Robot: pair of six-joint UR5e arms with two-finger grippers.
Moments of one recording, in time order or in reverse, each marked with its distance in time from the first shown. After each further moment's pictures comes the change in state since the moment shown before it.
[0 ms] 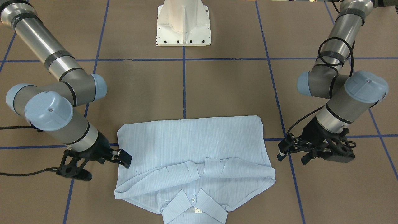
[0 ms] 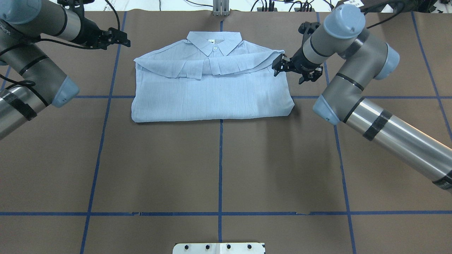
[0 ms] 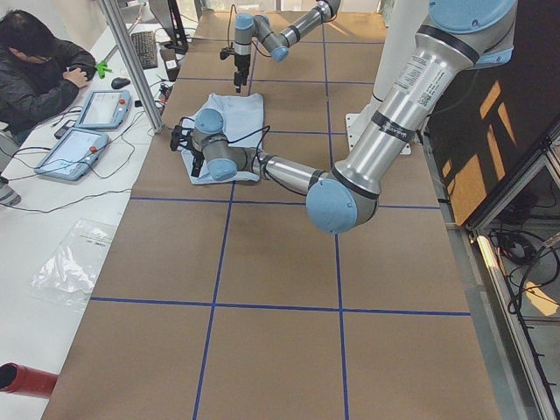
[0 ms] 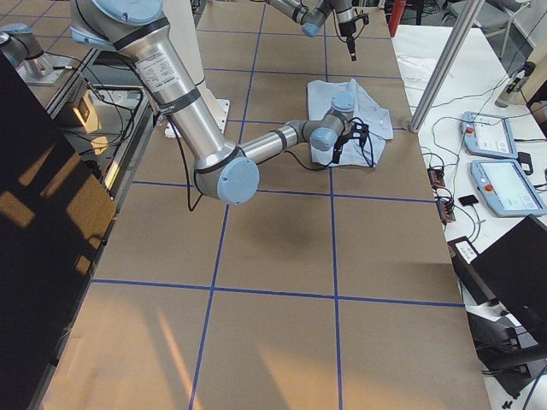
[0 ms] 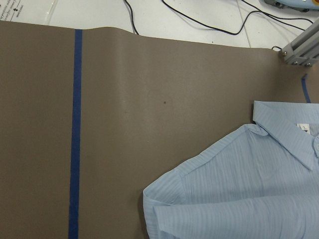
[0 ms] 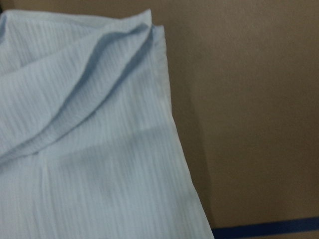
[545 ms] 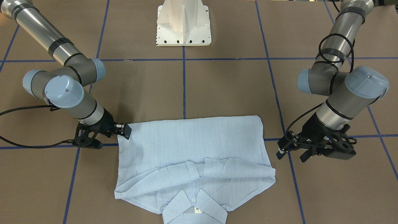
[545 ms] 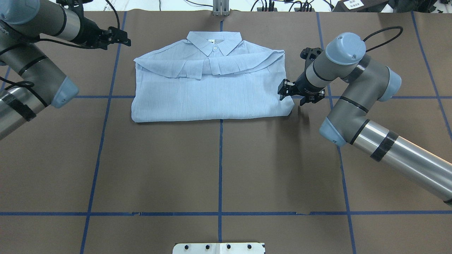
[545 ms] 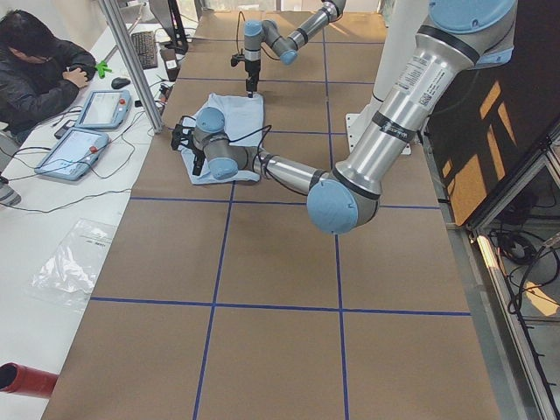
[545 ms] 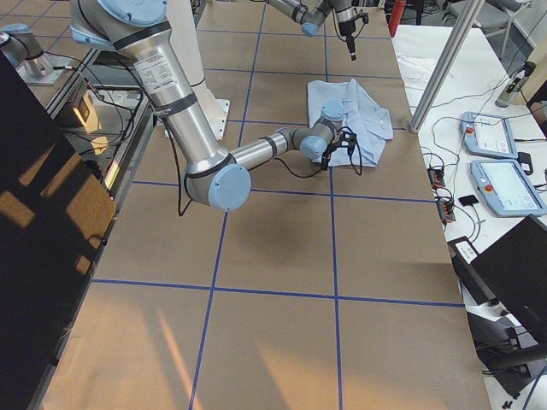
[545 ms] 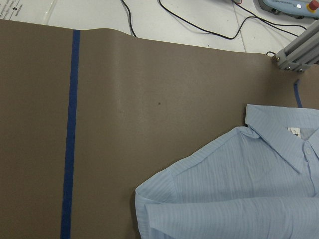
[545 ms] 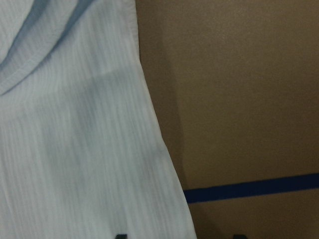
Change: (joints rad) left arm 0.001 0.005 -0.012 0.000 0.000 -0.018; right arm -0.035 -0.044 0.022 0.000 0.007 -0.006
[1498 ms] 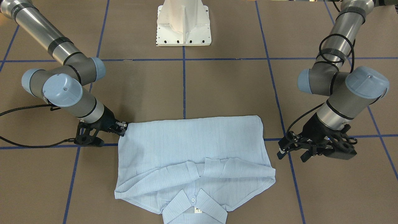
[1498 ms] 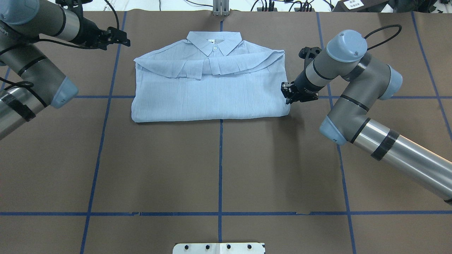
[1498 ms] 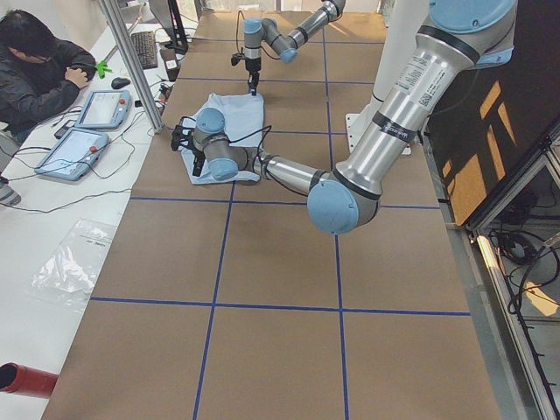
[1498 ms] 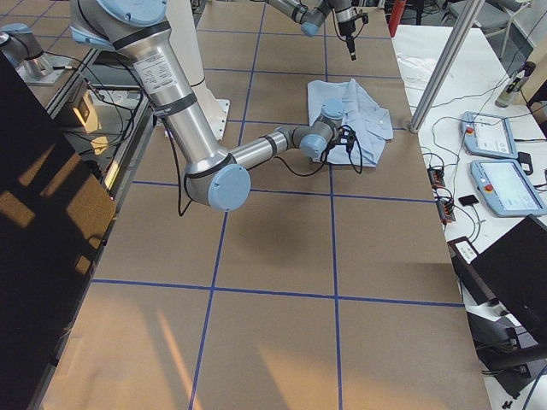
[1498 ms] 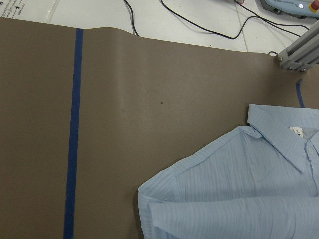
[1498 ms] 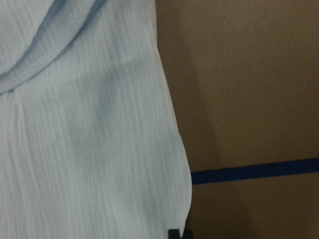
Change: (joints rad) left arm -0.001 0.002 0.001 0.000 0.000 0.000; right arm 0.012 -0.012 0.030 0.005 0.059 -0.006
